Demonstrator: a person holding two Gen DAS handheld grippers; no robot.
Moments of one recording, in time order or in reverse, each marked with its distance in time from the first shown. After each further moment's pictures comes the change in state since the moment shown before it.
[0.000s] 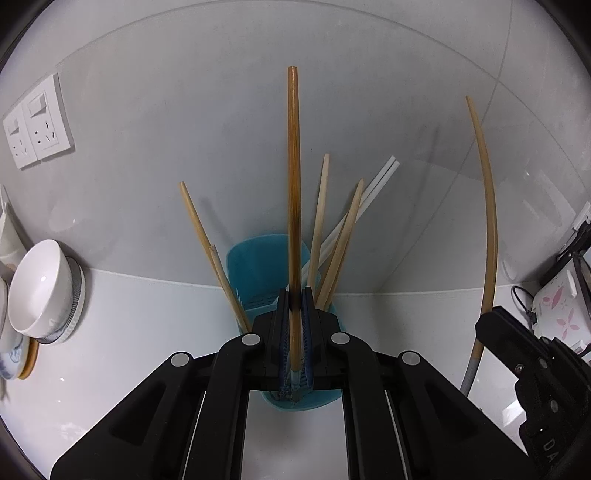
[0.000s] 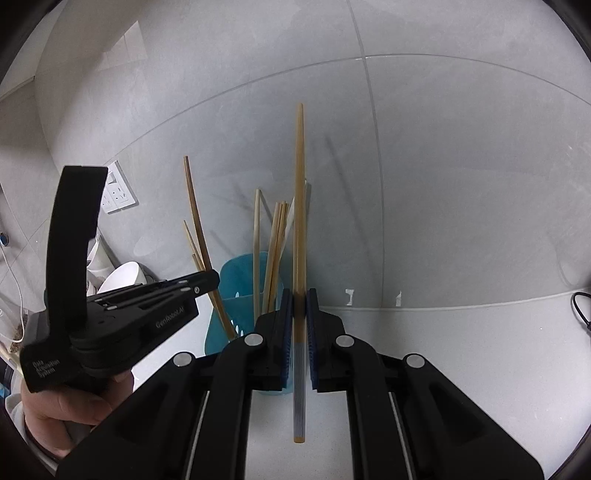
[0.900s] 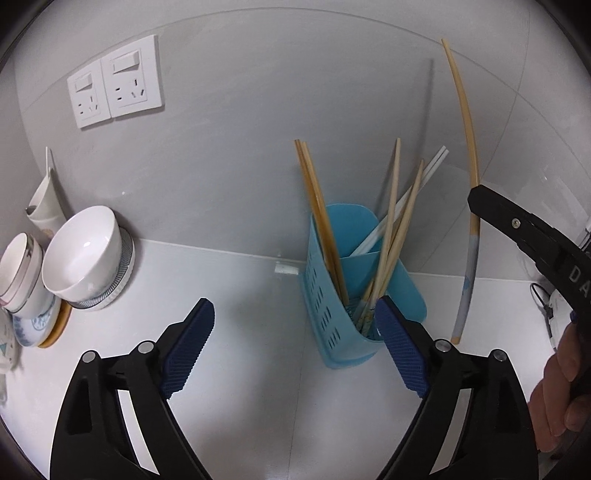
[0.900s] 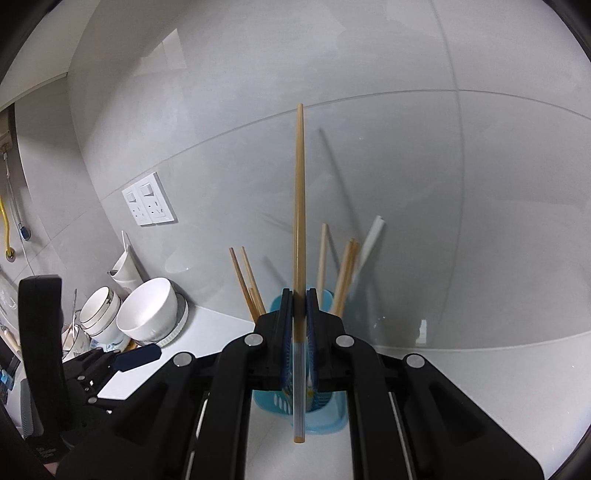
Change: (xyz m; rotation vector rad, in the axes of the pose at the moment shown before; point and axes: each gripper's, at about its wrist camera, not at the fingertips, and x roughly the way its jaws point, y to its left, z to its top) left arm -0.038 0.061 -0.041 -0.057 -0.017 0.084; right arm 0.018 0.040 0.017 -0.065 -0.101 0.122
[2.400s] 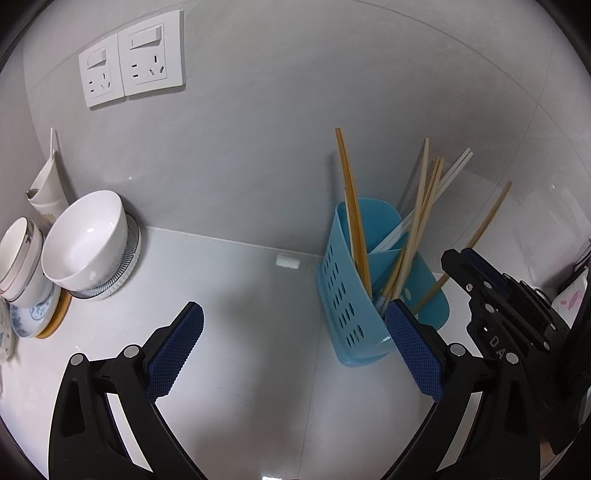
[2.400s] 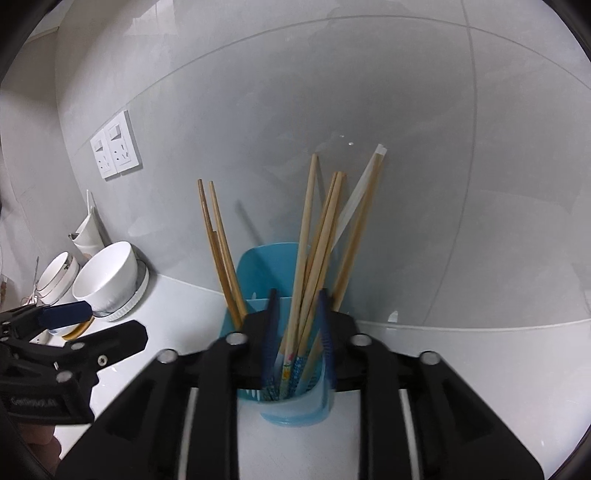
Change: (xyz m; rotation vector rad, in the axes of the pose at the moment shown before) left arm 0.008 0.021 0.001 -0.033 0.018 -0.003; right arm 0.038 0.005 -0.050 -0.065 0.065 -0.137
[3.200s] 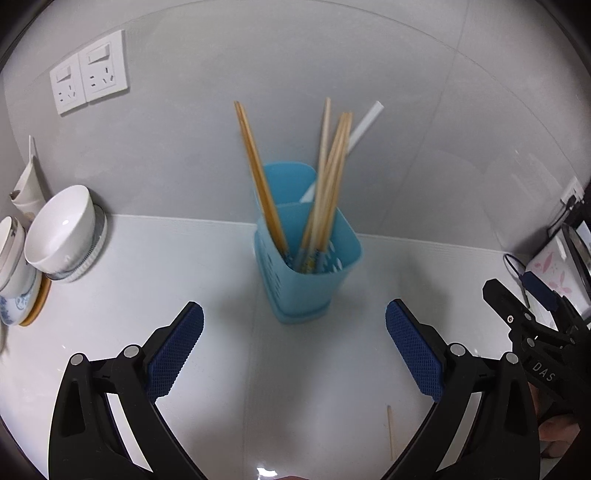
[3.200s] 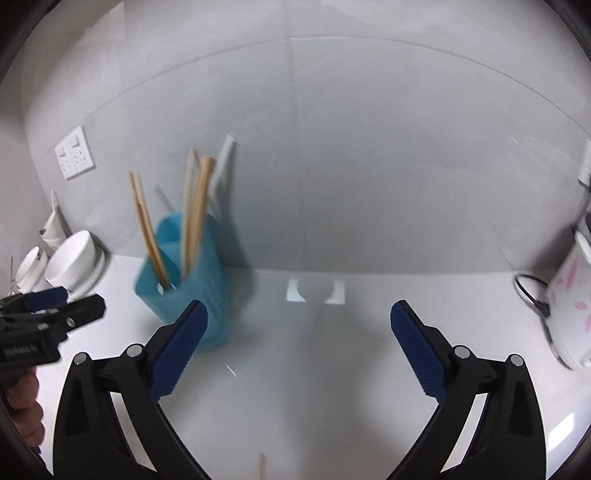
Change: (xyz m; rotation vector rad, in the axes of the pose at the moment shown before) left arm -0.026 -0.070 -0.052 0.081 0.034 -0.081; right arm -0.101 -0.098 -0.051 0.089 0.077 -0.213
